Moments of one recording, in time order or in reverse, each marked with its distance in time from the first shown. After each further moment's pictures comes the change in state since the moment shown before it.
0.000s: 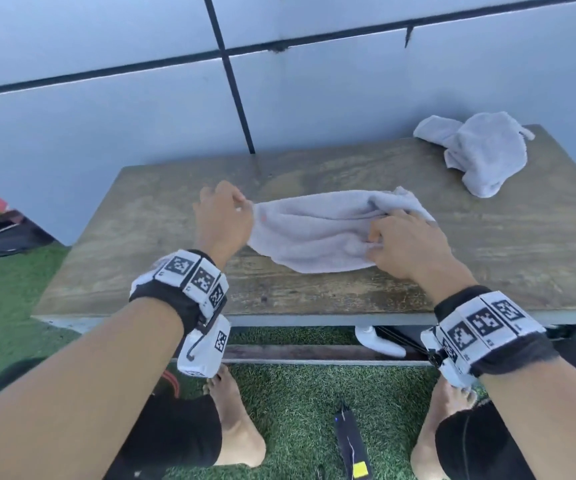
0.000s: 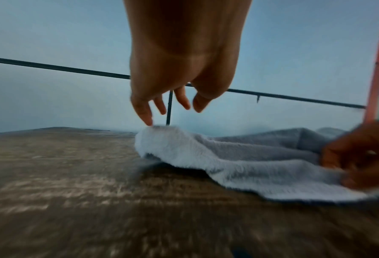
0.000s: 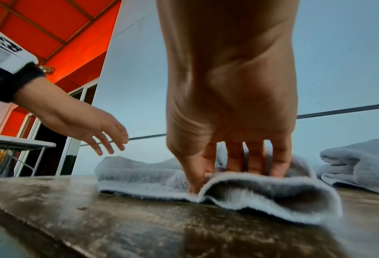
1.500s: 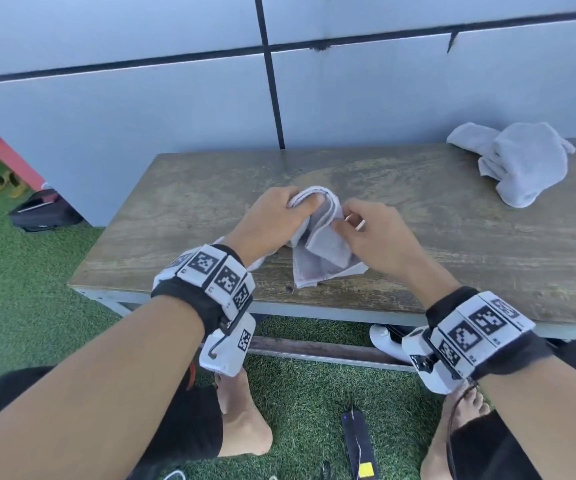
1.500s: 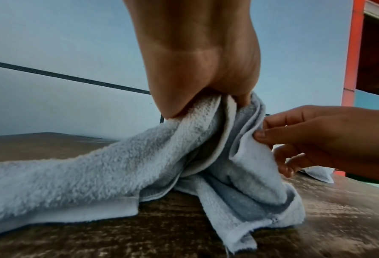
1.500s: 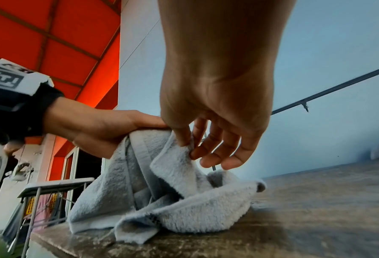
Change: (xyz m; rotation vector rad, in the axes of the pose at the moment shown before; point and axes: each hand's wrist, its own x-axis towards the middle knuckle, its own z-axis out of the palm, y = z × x) left_hand -0.046 0.033 -0.027 -0.262 -0.306 0.215; right_hand 0.002 -0.068 0.001 0.637 0.201 -0.291
